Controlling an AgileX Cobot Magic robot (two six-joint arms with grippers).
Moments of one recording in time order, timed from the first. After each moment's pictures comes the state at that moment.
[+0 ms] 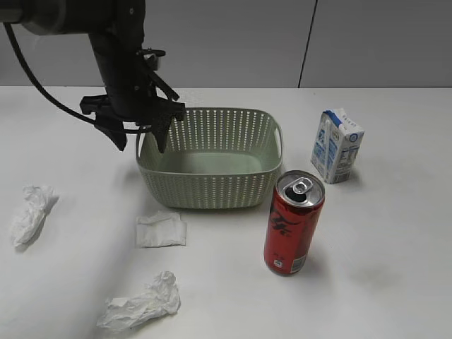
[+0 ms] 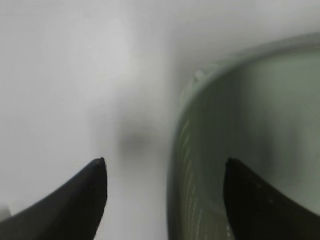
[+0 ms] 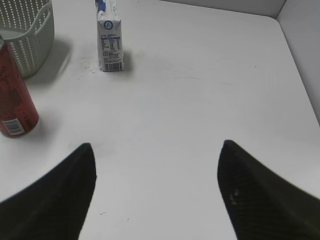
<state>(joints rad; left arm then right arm) -0.45 2.20 -1.79 -0.06 1.13 -0.23 0.00 0.00 -0.42 0.14 0.94 -0.17</state>
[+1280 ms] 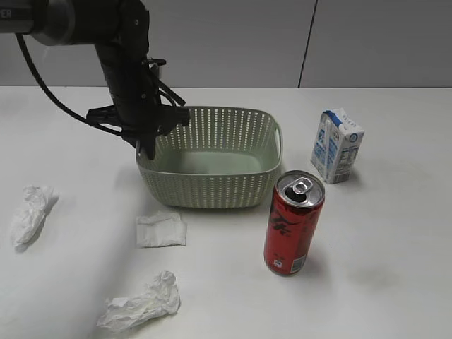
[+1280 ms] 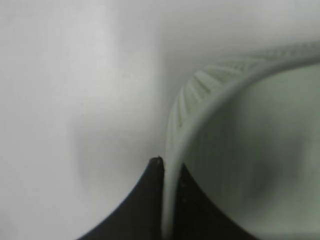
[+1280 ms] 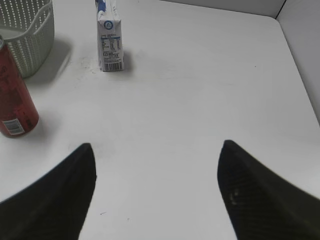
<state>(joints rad) -0.45 2.25 -1.80 -0.10 1.12 -0.29 0.00 0.00 -0.42 0.14 0.94 -0.17</state>
